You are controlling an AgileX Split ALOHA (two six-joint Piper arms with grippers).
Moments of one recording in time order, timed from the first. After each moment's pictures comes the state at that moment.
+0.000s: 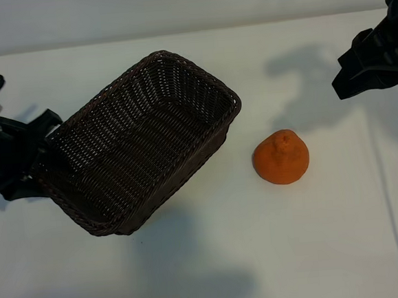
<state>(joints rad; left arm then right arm) 0.09 1.67 -0.90 -0.51 0.78 -0.19 0.14 1.36 -1.29 0.36 1.19 -0.20</state>
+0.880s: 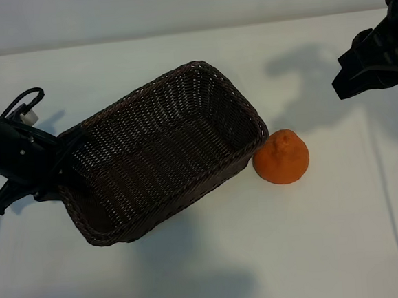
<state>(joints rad) 0.01 1.75 -0.90 -0.49 0.77 -0.14 0.14 1.36 -1.29 0.36 1.19 -0.20</state>
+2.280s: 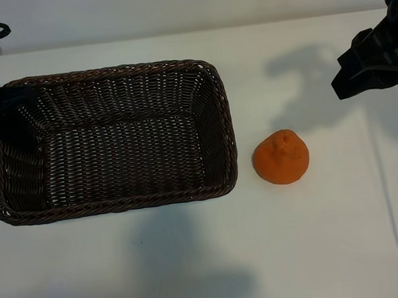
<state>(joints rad) 0.09 1.72 -1.28 -0.31 1.18 0.19 0.14 1.36 -1.29 0.36 1.19 -0.20</state>
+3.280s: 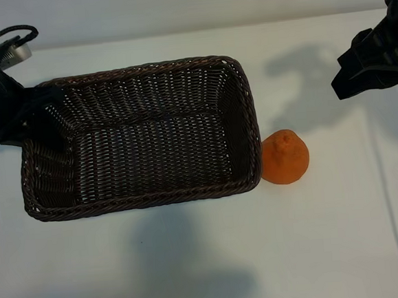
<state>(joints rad) 0.05 1.80 -1.28 -0.41 1.13 0.21 0.14 1.36 -1.29 0.36 1.19 -0.20</state>
